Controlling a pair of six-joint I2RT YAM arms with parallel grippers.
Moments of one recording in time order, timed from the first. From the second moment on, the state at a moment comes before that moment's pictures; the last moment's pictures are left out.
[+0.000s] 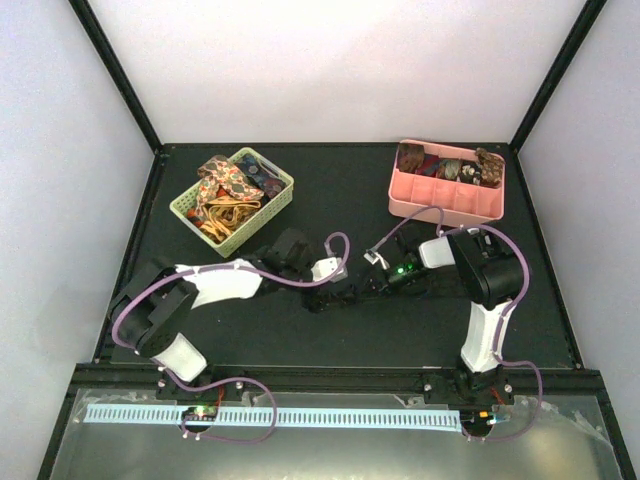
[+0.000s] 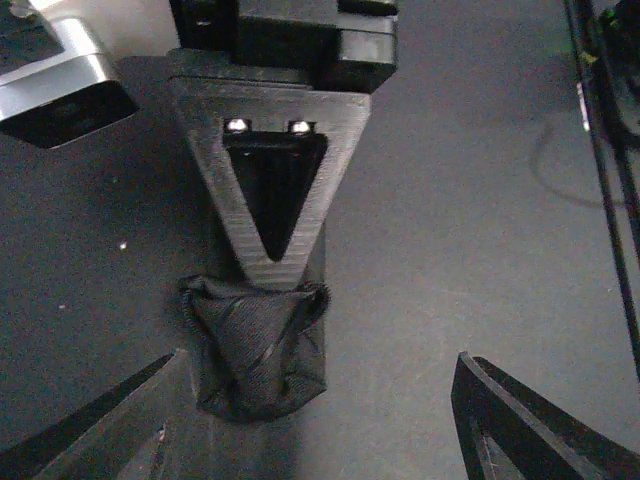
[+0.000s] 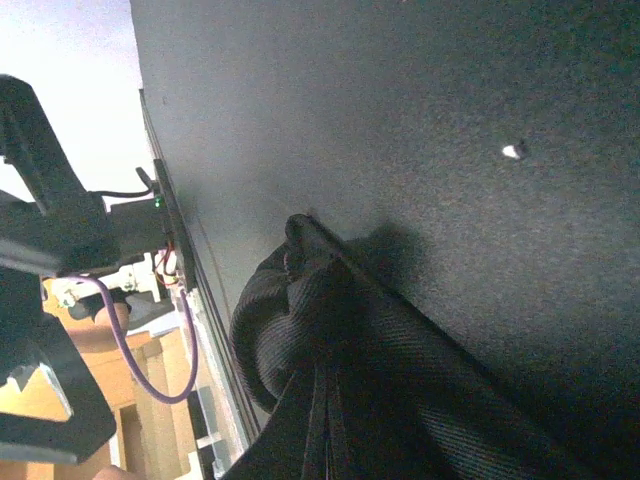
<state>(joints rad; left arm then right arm) -0.71 1.60 0.77 -0.05 0.62 0.36 0.35 1.93 0.82 -0.32 -1.10 0.13</state>
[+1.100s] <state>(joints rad) -0.77 1.87 0.60 0.64 0.53 0.32 0.34 1.97 0.87 -0.41 -1.09 0.08</state>
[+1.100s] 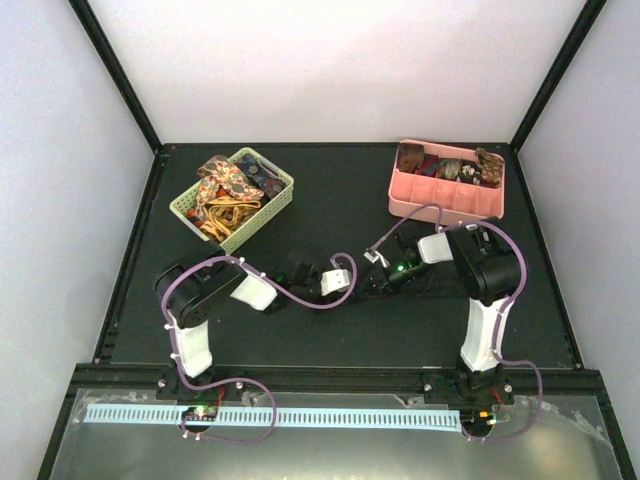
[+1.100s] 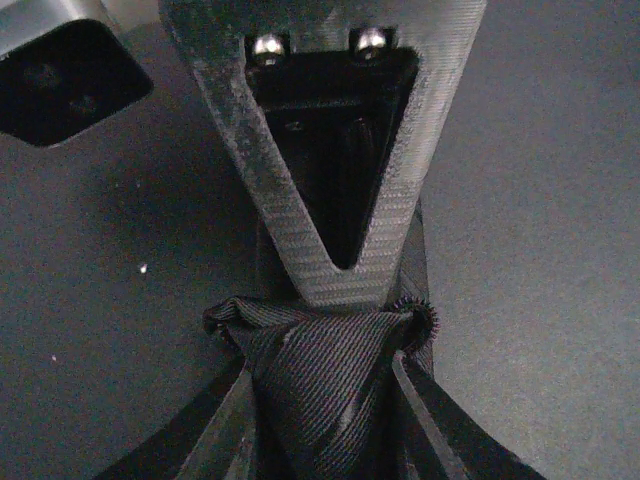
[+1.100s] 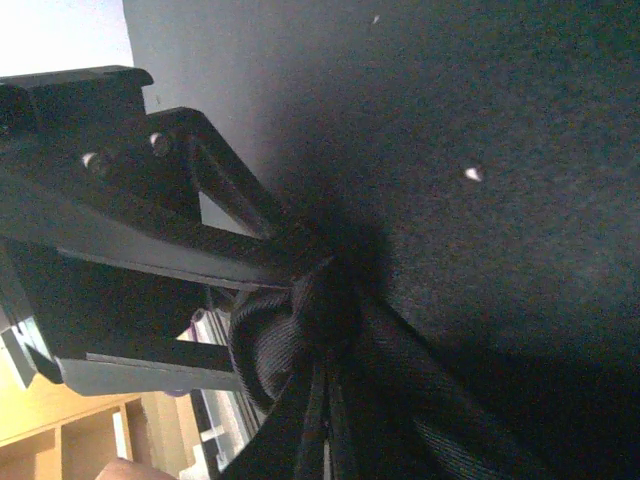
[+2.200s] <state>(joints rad) -0.80 1.81 0.69 0.36 0.44 0.39 0.41 1.84 0.94 -0.50 -0.95 0.06</state>
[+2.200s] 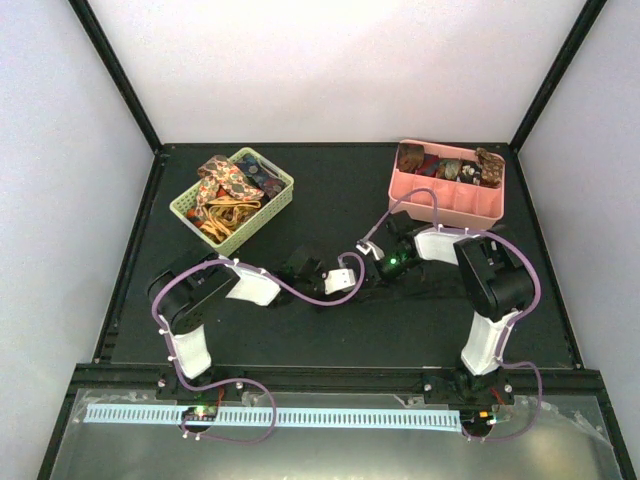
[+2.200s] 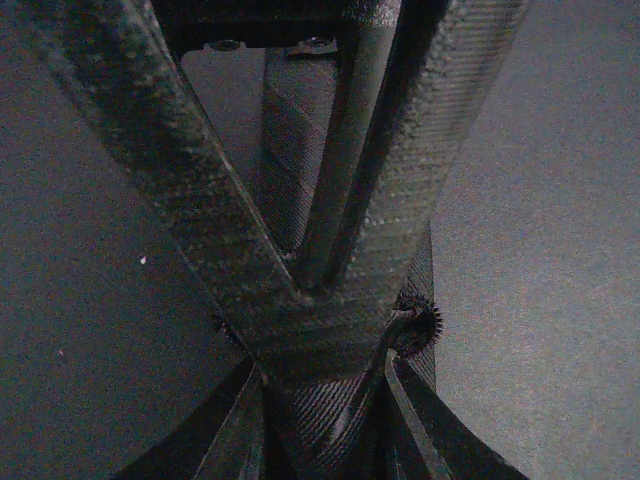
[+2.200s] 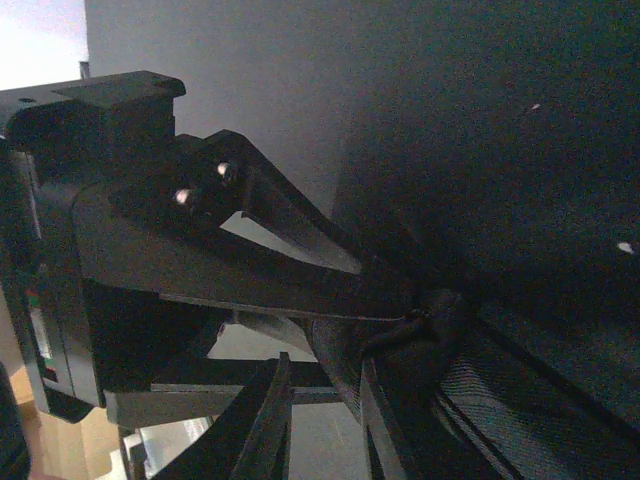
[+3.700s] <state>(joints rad) -0.80 1.80 0.71 0.29 0.43 0.36 0.47 1.87 1.04 -0.62 -0.75 0.02</state>
